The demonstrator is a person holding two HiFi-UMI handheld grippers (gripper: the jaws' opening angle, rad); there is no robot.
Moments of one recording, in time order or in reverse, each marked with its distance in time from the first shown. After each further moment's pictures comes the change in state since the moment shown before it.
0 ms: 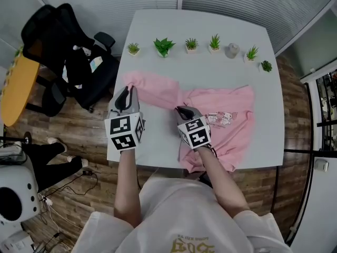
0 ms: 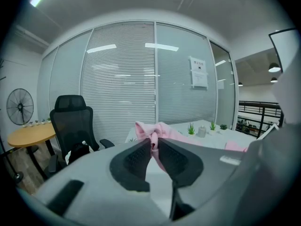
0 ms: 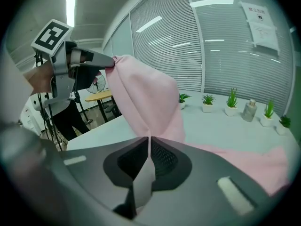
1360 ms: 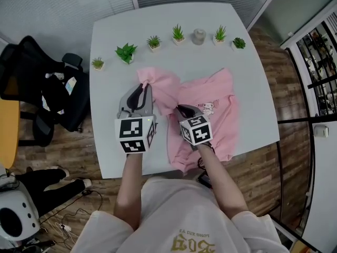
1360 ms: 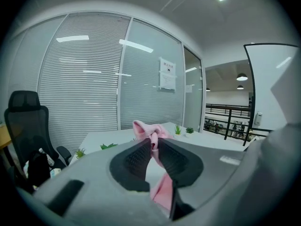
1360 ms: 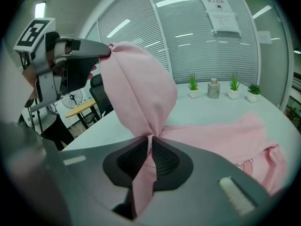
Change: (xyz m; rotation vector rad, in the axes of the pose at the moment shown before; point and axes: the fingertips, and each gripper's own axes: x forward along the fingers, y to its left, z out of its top) left arm 0.054 -0.162 0.020 0.078 -0.014 -0.382; right arm -0.042 -0.089 -0.045 0.274 -0.015 -0.173
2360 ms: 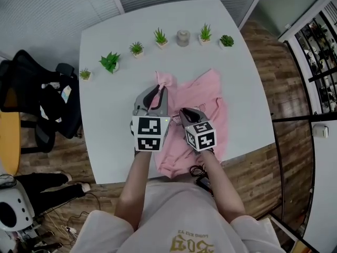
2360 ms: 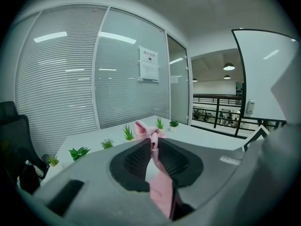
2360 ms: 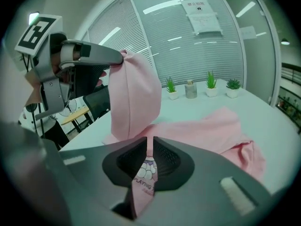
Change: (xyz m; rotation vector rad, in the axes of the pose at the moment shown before) left arm 0.077 -0.114 -0.007 0.121 0.096 -0.122; right arm -0.045 -0.082 -0.013 0.084 -0.056 -0.042
